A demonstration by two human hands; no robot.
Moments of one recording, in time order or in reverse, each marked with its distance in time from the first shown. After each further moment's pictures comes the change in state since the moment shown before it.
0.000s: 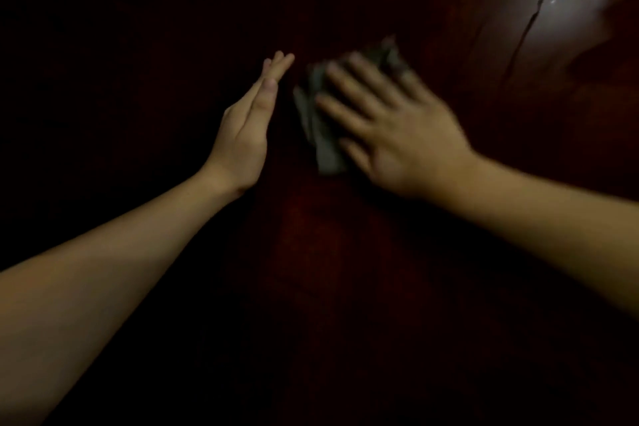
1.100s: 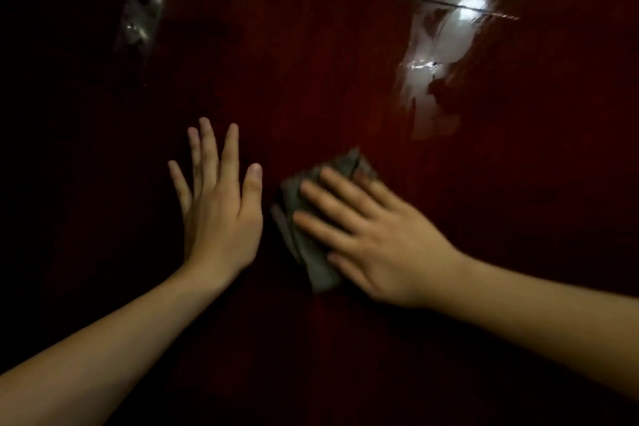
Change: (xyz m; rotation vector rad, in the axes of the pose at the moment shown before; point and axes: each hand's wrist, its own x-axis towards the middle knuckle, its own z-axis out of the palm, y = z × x) left_hand 0.009 0.085 0.172 0.408 0.131 0.030; right_hand -0.176 0.115 -0.033 -0.006 -0.128 -0.063
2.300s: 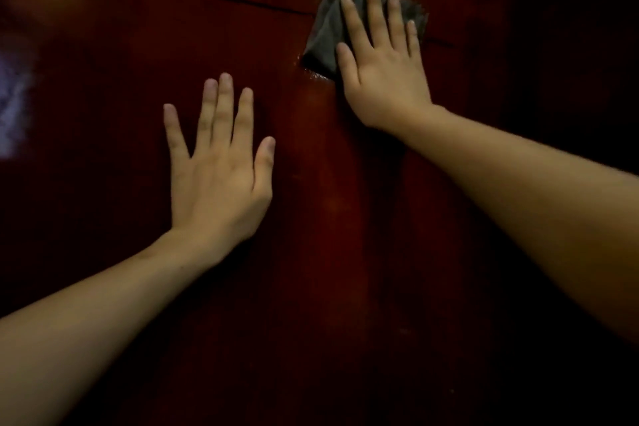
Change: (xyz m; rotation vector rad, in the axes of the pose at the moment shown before) left_hand 0.006 0.194 0.106 0.250 -0.004 0.409; right_hand -0.086 0.233 -0.043 0.051 0.113 0.919
